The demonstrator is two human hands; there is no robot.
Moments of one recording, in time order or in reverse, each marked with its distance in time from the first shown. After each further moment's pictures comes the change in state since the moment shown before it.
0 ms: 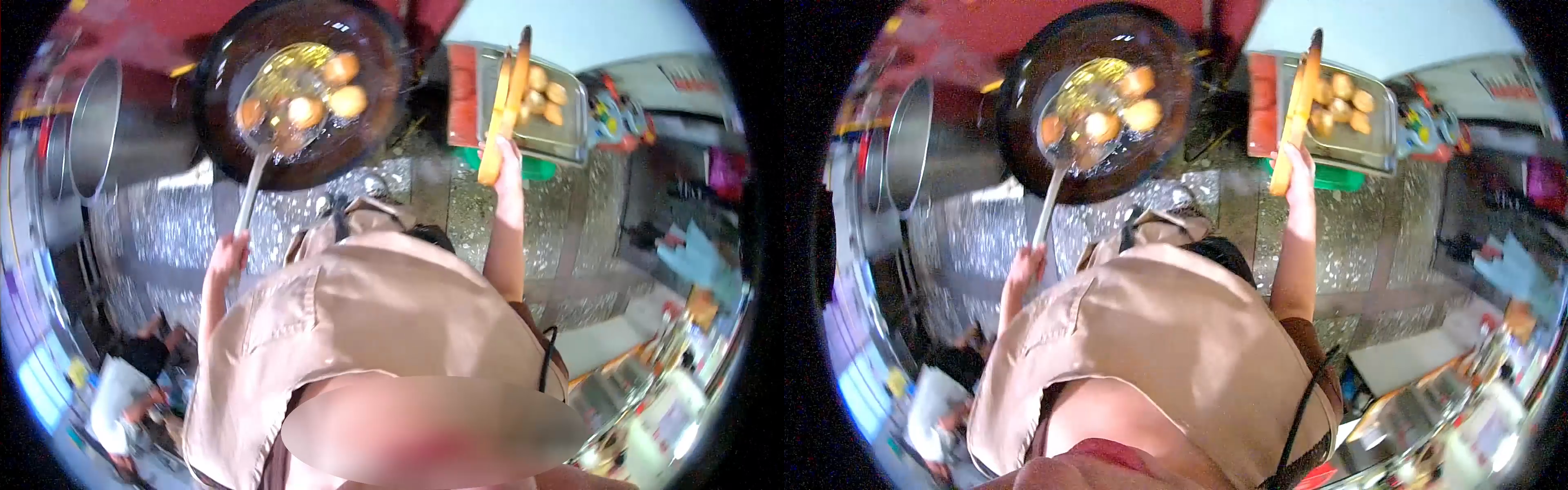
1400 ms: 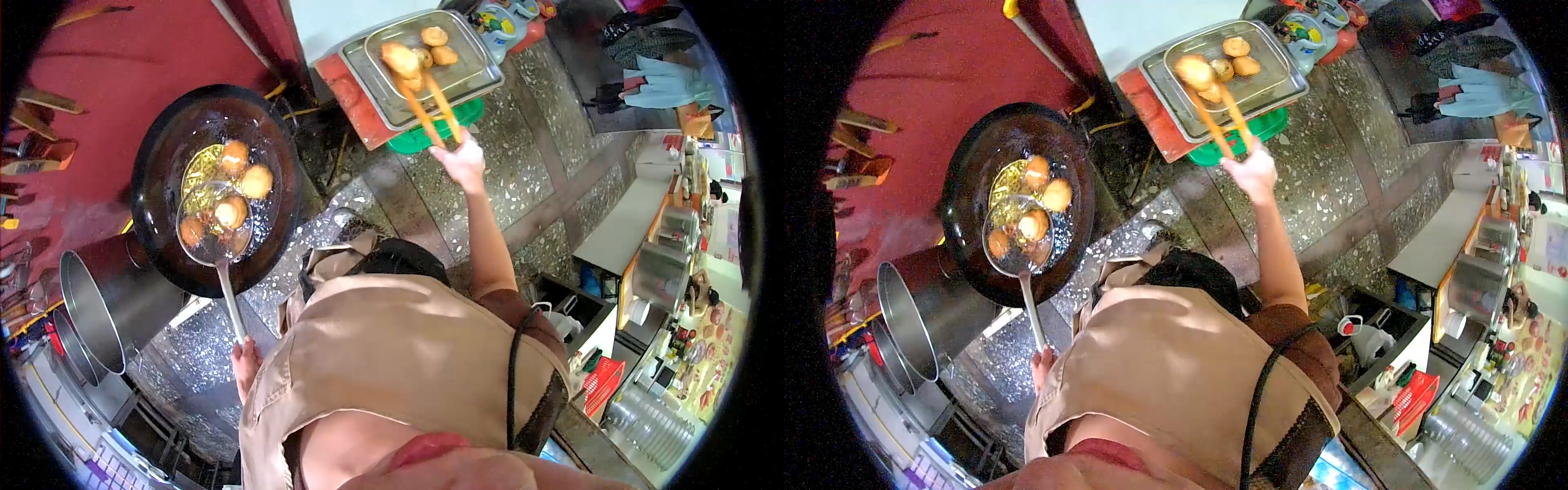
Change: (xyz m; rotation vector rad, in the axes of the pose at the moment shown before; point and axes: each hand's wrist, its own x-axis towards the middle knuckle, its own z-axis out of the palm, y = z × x) left_hand -0.014 0.008 0.001 -0.072 0.045 -0.041; right_hand -0.058 -0.011 -0.059 -1.047 0.609 -0.130
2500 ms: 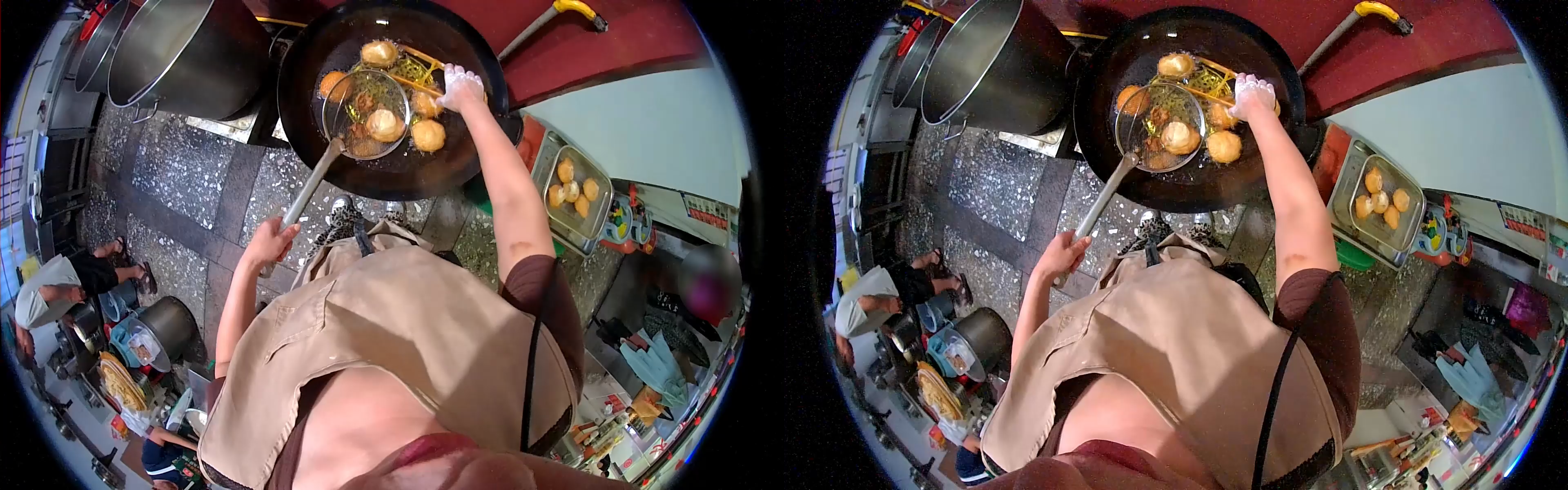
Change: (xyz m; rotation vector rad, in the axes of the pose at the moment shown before) left_hand -0.009 -0.002 0.010 -0.028 -0.032 0.043; right_hand -0.027 -0.347 0.243 -0.862 -0.437 -1.225
